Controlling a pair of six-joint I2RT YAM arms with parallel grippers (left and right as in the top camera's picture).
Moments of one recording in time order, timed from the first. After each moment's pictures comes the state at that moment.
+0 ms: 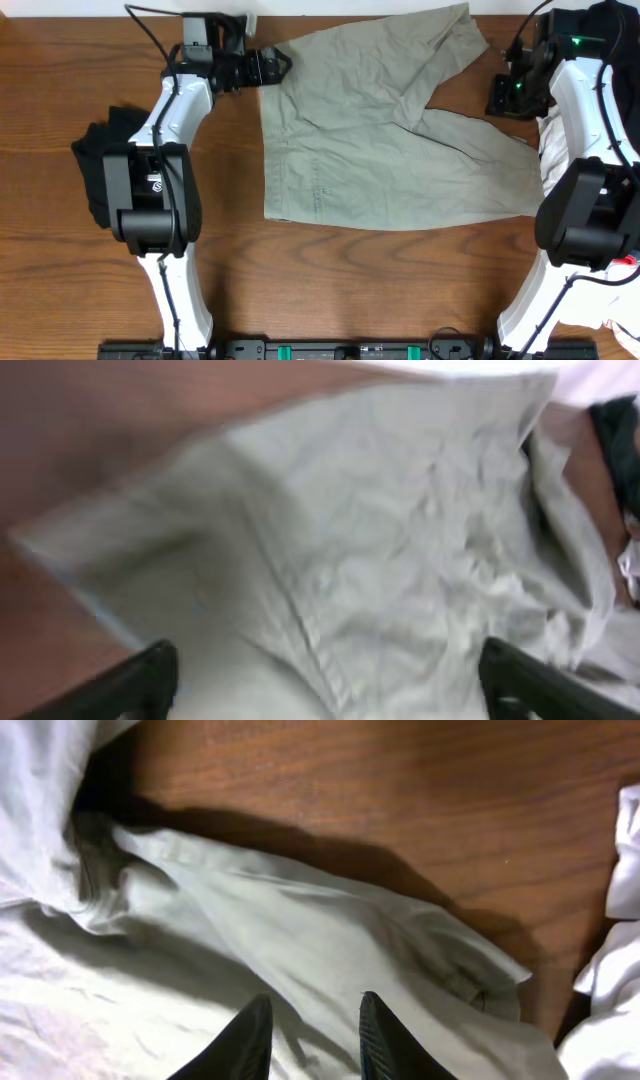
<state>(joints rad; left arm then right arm) -0.03 2.19 1.69 -0.35 0.59 -0.16 -0.14 2.11 1.85 -1.11 -0.16 0.01</state>
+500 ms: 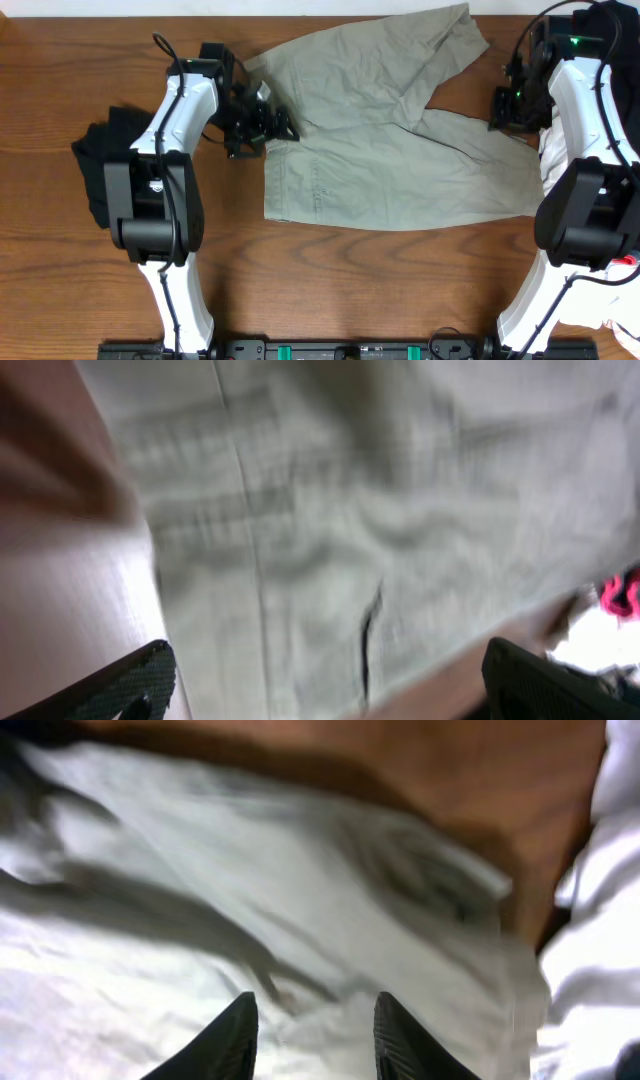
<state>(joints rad) -0.07 2.13 1.68 -1.14 0.59 -0.12 -0.13 2.11 1.85 -1.26 -0.07 0.03</state>
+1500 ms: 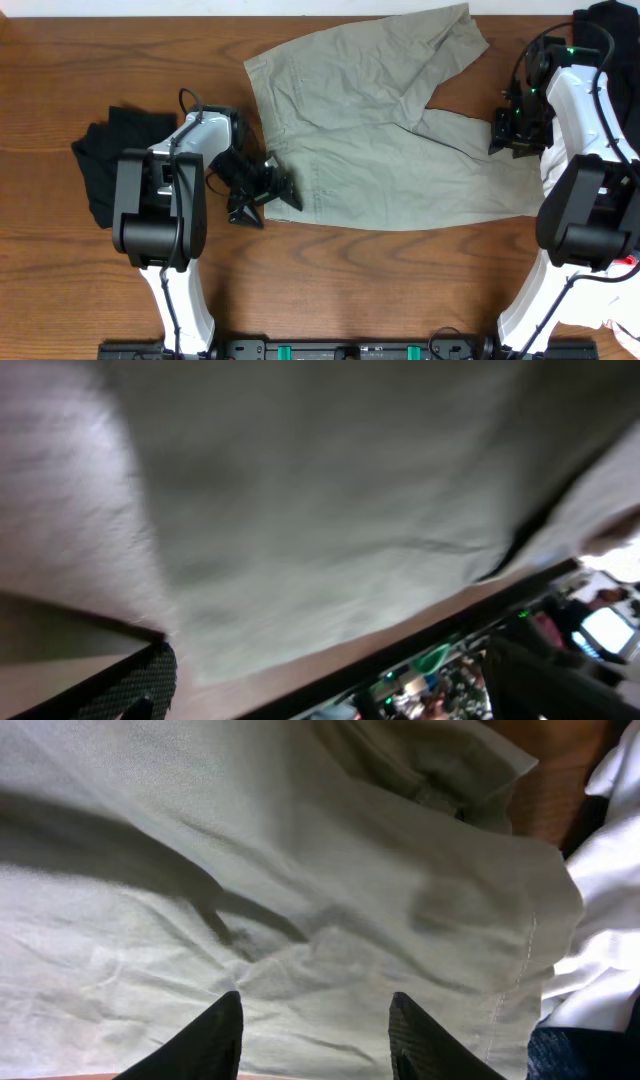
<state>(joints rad) -0.11 2.11 1.33 -1.22 0.61 -0.10 -0.15 2.11 1.77 -1.31 -0.03 0.04</state>
